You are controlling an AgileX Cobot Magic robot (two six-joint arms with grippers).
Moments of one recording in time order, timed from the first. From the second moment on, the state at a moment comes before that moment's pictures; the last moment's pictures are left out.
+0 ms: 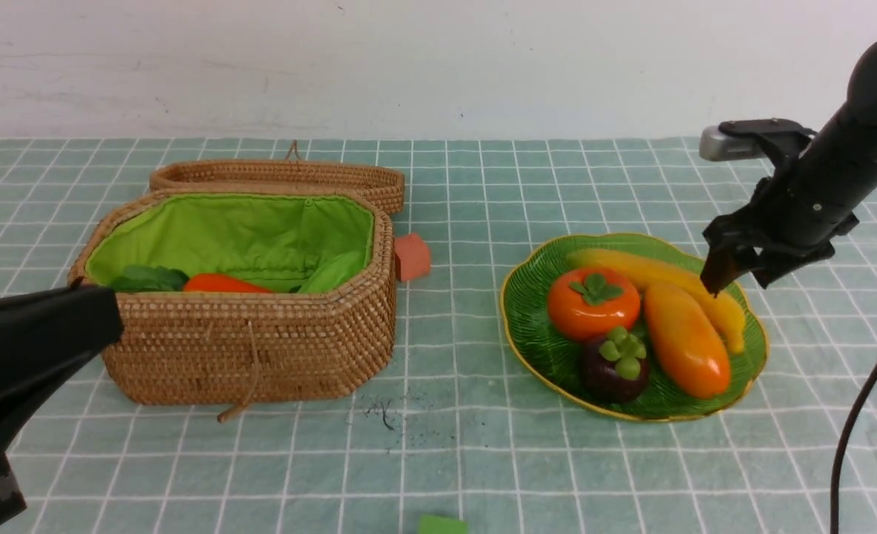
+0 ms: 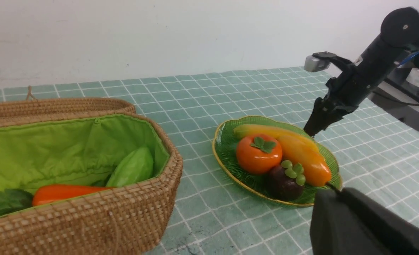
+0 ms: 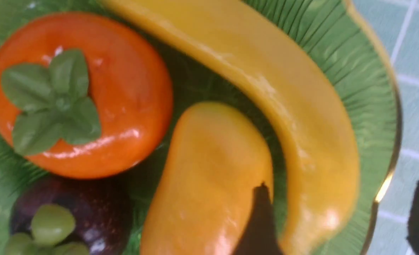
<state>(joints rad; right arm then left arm) -0.01 2.05 -1.76 0.27 1.08 -0.36 -0.88 0.53 -0.65 0.65 0.46 -0.86</state>
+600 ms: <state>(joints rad) -0.01 1.23 -1.31 0.25 1.24 -0.22 -0.88 0.16 -0.38 0.73 0.42 -0.86</state>
